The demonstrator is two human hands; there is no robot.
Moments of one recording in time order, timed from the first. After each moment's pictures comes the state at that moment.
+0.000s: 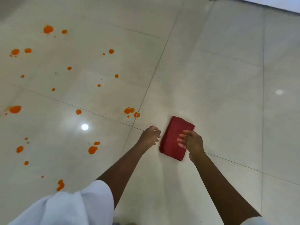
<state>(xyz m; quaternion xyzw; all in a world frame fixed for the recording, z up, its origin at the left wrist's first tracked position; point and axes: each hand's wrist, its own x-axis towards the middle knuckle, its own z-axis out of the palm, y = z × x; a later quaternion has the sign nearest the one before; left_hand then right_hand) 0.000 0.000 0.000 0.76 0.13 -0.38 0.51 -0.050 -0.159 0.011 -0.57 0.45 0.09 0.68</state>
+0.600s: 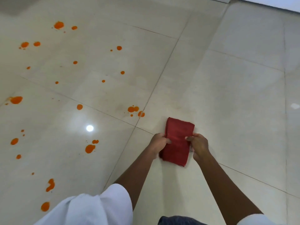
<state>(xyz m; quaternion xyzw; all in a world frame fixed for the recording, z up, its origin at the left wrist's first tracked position) -0.006 -0.021 -0.056 0.68 0.21 -0.37 0.59 -0.024 -0.167 -0.044 -0.57 0.47 0.08 0.67</state>
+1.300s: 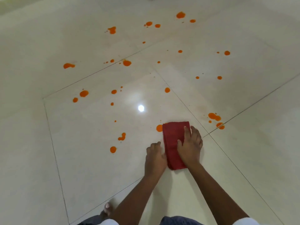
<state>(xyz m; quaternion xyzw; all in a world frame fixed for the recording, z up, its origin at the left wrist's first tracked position) -0.134 0.152 -0.060 0.87 0.34 -0.06 0.35 -0.036 0.068 -0.074 -0.95 -0.13 0.15 0.22</state>
